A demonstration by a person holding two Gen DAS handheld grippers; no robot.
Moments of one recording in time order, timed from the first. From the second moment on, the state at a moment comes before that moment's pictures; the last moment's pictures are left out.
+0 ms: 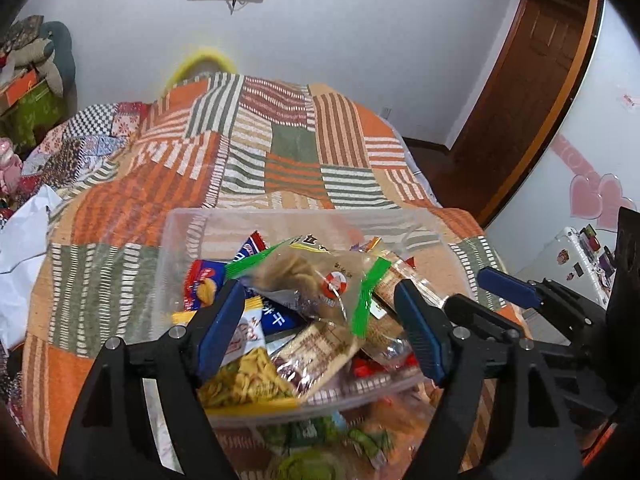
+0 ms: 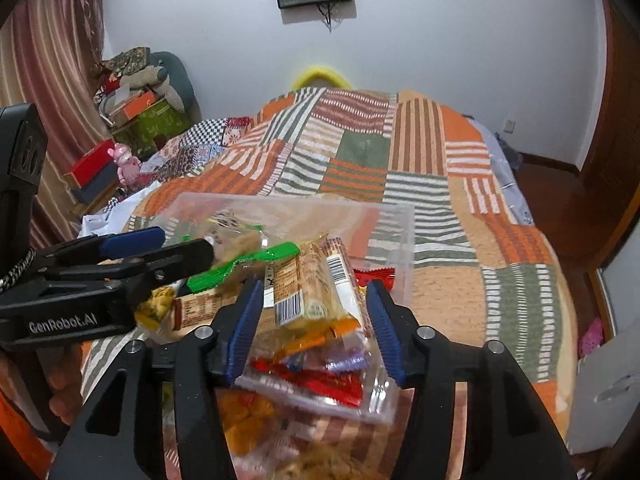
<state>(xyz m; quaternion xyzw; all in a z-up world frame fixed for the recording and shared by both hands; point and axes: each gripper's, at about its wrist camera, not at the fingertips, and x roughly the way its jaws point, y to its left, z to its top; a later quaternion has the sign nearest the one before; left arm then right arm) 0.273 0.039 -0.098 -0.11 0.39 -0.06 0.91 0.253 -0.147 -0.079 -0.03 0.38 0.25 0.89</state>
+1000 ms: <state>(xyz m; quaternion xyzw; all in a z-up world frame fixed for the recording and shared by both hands) 0.167 0.029 -0.154 -0.06 0.46 -0.06 0.88 0.183 -0.171 -0.147 -0.01 0.47 0.25 0.84</state>
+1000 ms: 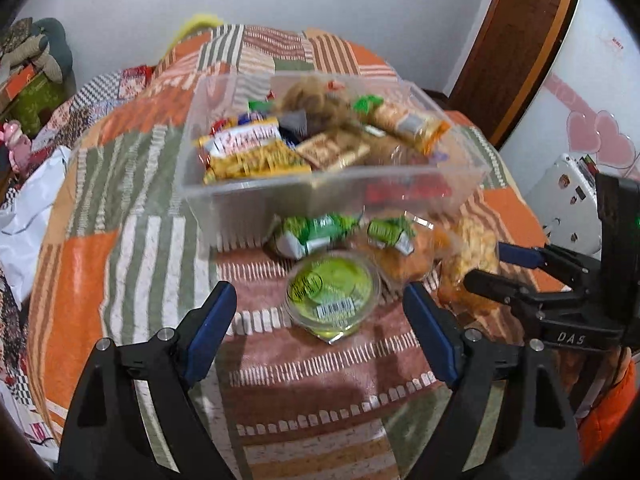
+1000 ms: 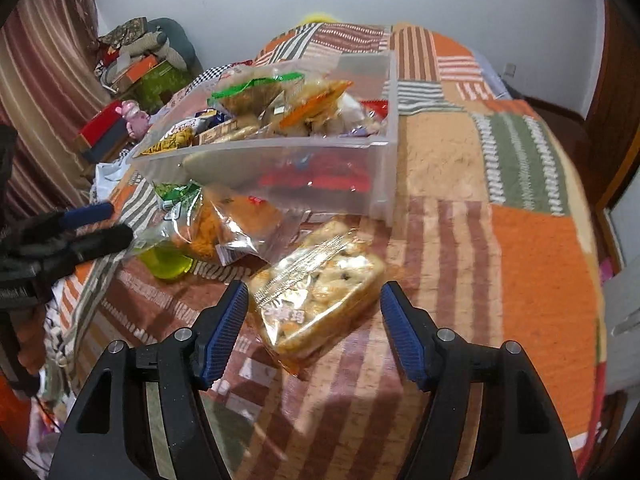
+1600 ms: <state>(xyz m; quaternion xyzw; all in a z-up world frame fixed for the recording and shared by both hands) 0.188 0.021 -0.187 -0.08 0.47 -0.07 0.87 0.181 -0.171 -0.152 -0.01 0.47 0.28 0.84</state>
